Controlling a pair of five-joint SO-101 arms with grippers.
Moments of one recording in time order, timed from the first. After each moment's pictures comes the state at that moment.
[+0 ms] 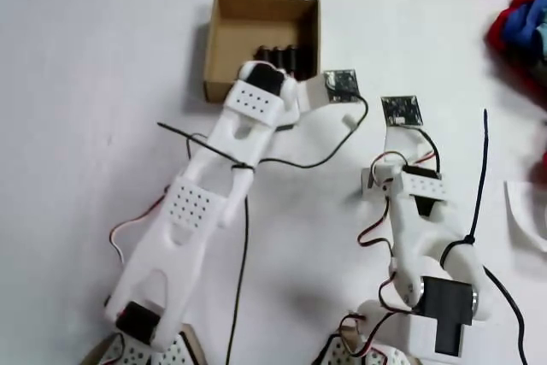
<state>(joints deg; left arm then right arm) 19.3 68.1 -71.7 87.0 -53.0 6.4 -8.5 51.4 34.1 14.4</state>
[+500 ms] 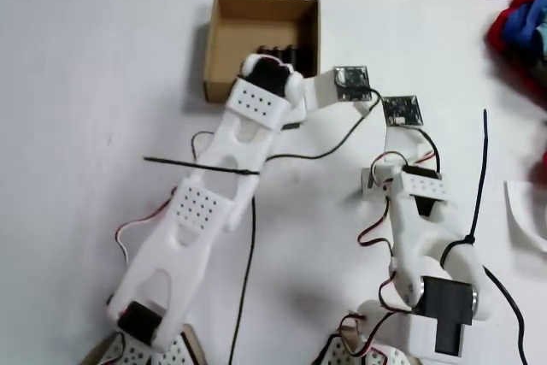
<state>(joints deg) 21.5 69.5 -87.4 96.0 -53.0 6.5 -8.5 51.4 34.1 14.3</state>
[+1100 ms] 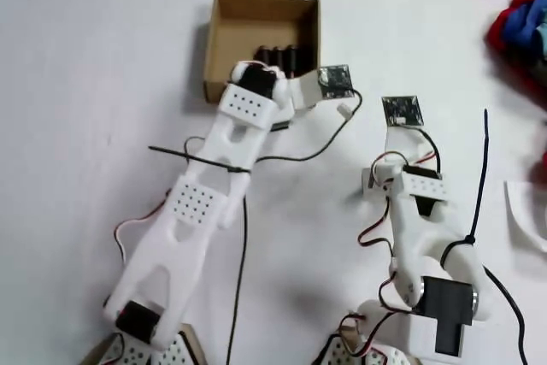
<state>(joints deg) 17.7 76.8 -87.4 87.2 -53.0 6.7 -8.5 51.4 34.1 14.3</state>
